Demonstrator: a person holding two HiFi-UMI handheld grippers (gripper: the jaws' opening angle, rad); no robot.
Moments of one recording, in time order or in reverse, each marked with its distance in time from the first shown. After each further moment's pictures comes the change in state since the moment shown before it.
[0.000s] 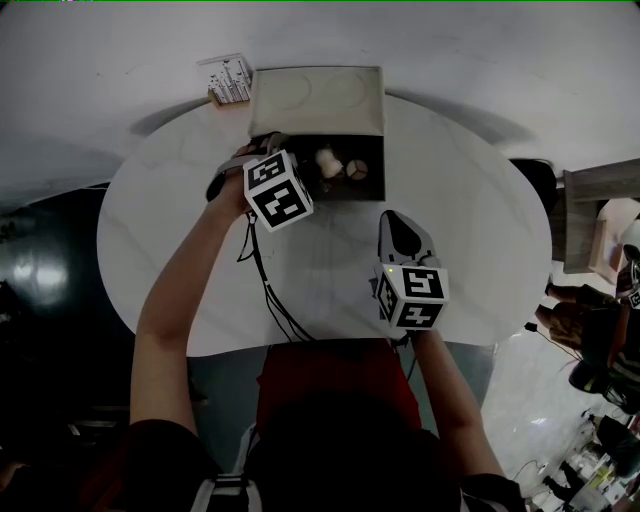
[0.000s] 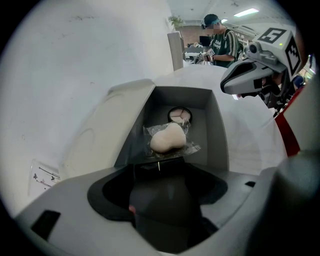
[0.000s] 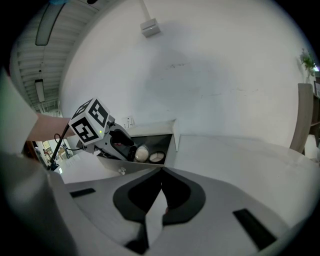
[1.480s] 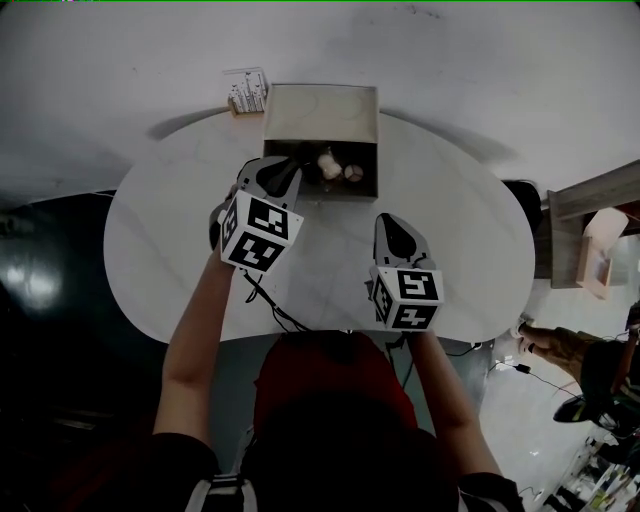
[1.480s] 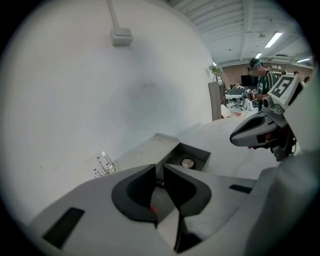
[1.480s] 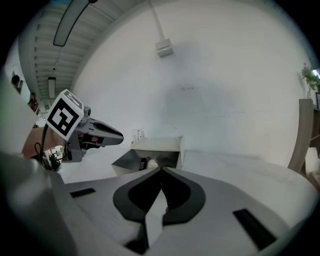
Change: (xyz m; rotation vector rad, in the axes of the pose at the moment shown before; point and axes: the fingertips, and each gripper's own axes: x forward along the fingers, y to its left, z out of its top) left arm -0.138 -0.003 0.022 -0.411 -0.408 0.395; right arm -0.047 0.022 0.030 -0.082 -0.122 0.022
